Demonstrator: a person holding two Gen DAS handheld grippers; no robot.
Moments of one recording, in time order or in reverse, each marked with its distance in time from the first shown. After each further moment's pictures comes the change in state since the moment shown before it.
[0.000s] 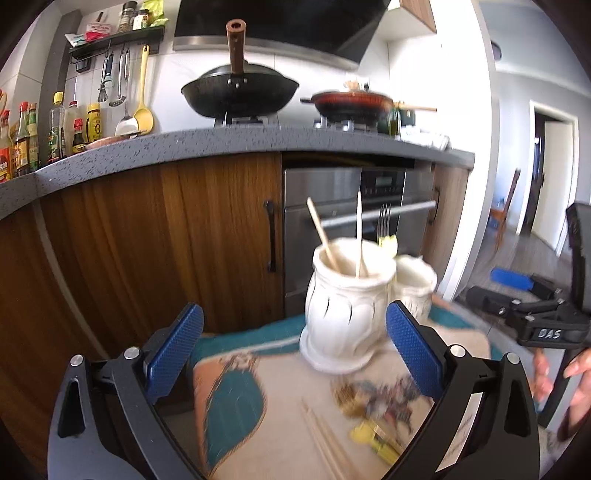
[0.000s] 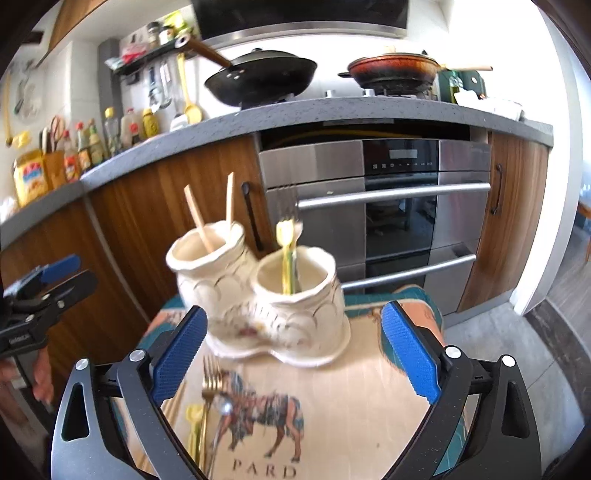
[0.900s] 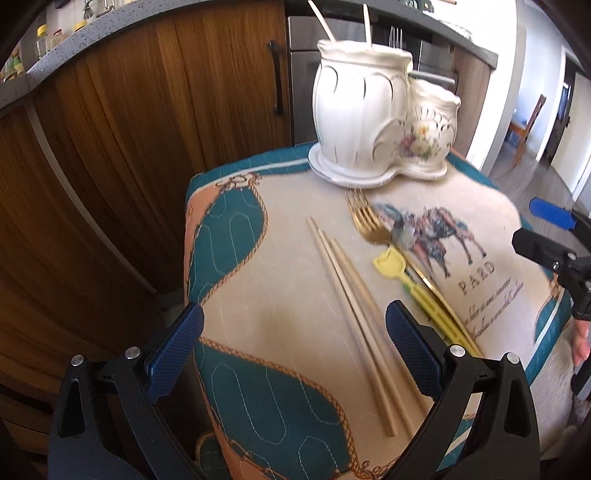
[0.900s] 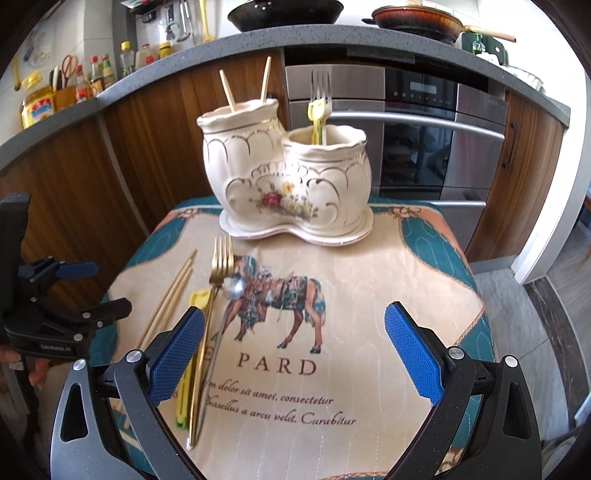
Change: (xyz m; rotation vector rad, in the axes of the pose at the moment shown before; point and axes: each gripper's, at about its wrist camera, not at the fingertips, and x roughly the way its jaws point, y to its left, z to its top) left arm 0.023 -0.006 -0.110 0.017 0.455 0.056; right arm 0.001 0.016 -0.080 -0.061 0.219 0.017
